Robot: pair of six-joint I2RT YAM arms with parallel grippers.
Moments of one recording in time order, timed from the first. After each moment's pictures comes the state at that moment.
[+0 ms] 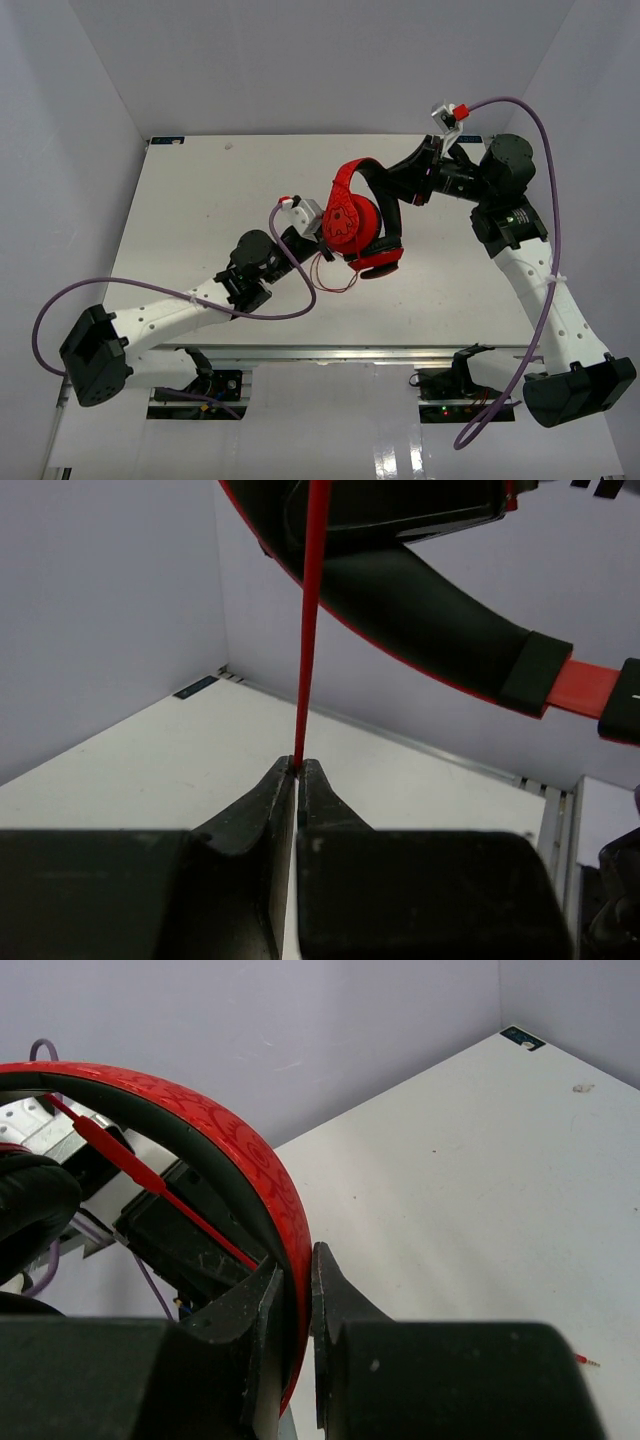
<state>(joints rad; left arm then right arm) -0.95 1.18 0.80 0.66 0.04 -0.01 0.32 1.14 1.28 -0.02 -0.99 0.43</state>
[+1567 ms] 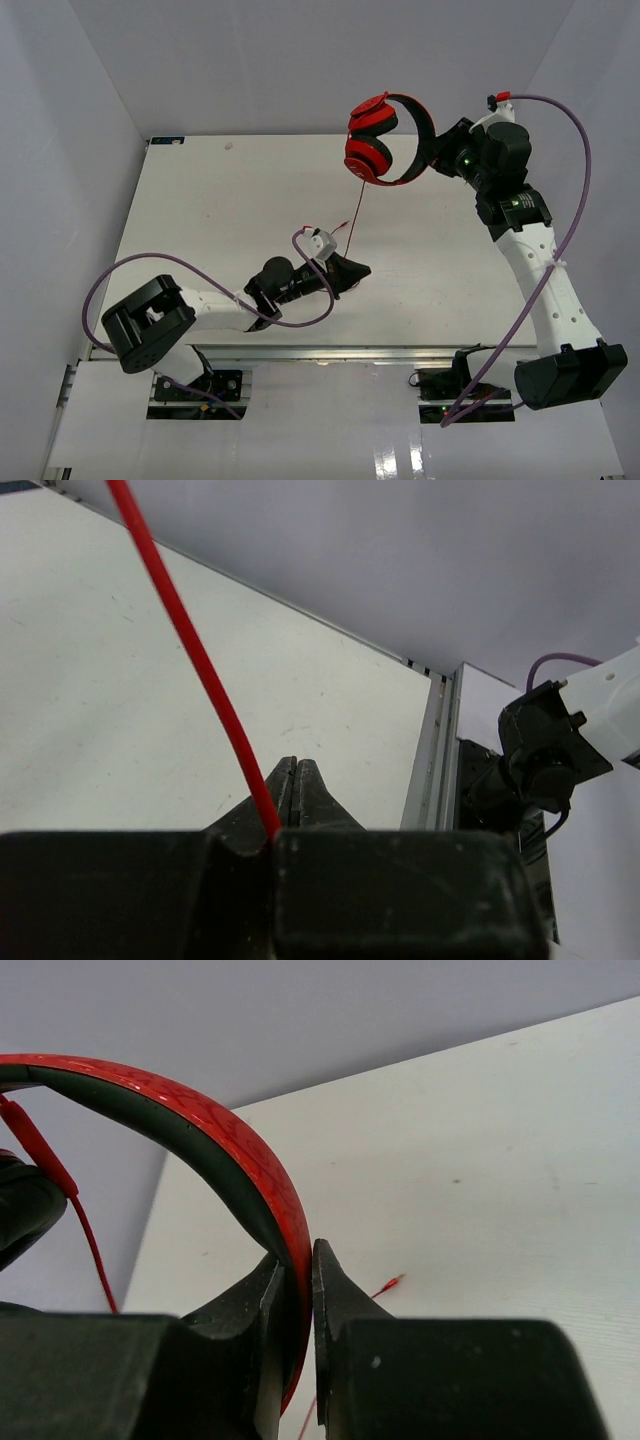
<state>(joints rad) -0.96 1.49 0.52 1.11 0.25 -0.34 0.21 1.22 1.37 -0.32 -0.16 0.59</state>
